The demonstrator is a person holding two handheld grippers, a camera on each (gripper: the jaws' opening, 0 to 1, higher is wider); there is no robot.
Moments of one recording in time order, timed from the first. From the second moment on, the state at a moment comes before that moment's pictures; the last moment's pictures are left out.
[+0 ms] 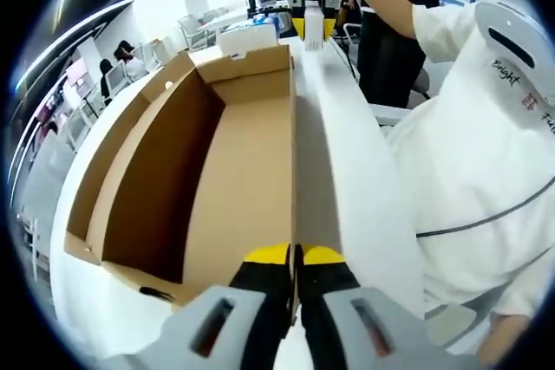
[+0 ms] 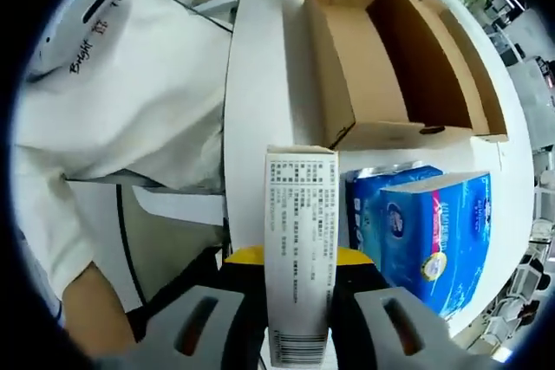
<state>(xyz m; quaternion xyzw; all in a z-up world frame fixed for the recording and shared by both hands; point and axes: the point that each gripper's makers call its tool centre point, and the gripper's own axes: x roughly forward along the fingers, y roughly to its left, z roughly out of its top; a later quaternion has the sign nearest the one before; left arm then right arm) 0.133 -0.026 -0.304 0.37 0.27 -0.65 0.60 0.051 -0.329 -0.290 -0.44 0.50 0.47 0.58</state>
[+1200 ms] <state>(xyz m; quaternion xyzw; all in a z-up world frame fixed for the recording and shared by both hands) 0.131 -0.026 -0.305 0.37 0.27 -0.65 0.60 0.064 -0.342 -0.329 -0.45 0.50 0.46 0.58</state>
